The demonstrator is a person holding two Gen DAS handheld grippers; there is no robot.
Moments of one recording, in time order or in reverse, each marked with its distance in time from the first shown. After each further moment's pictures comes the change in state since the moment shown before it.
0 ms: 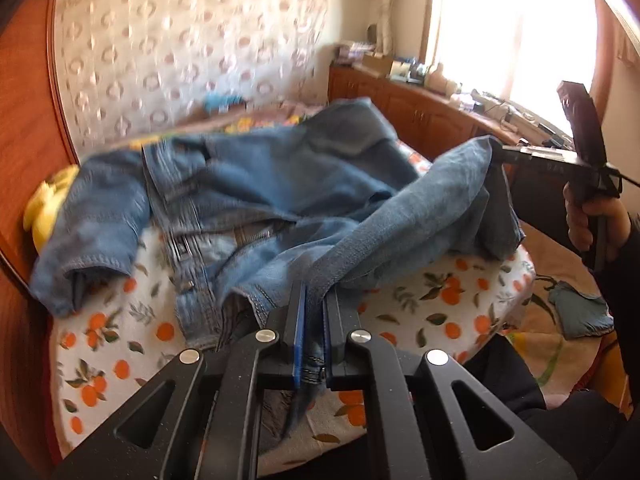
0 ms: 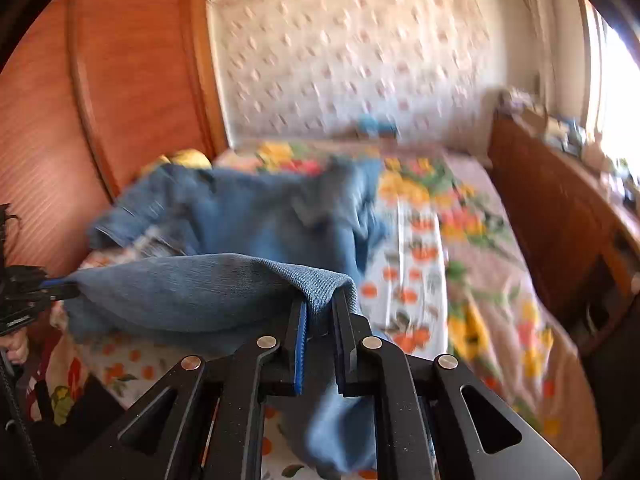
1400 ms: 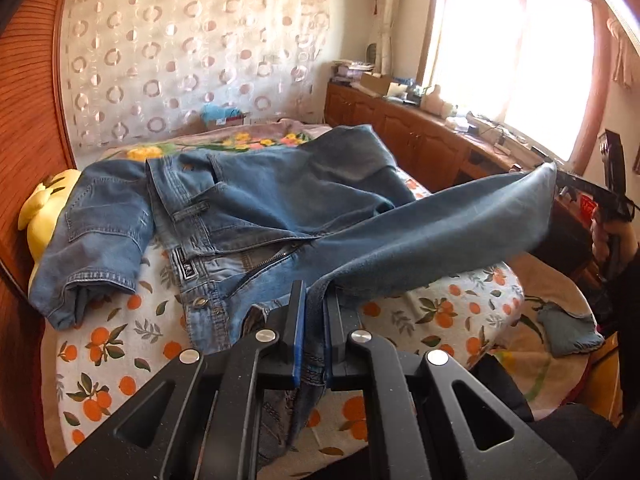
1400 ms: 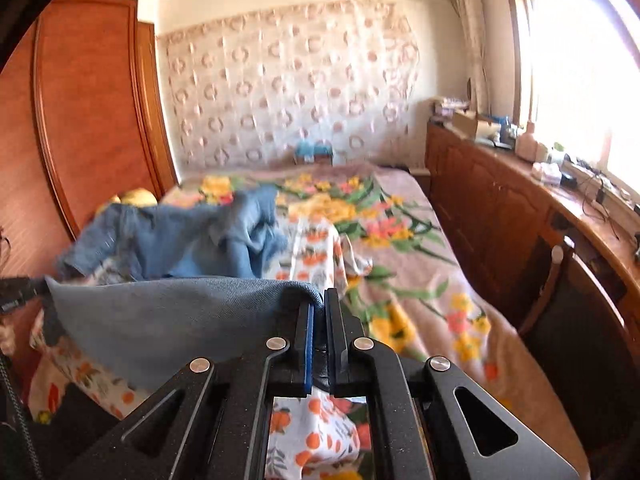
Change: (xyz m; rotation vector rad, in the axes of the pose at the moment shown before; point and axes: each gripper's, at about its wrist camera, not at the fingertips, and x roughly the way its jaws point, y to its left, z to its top) left arm -0.024 0.014 0.012 -0.017 -0.083 -0.035; right arm -0.100 -0.100 -0.001 0.090 -0.144 -0.161
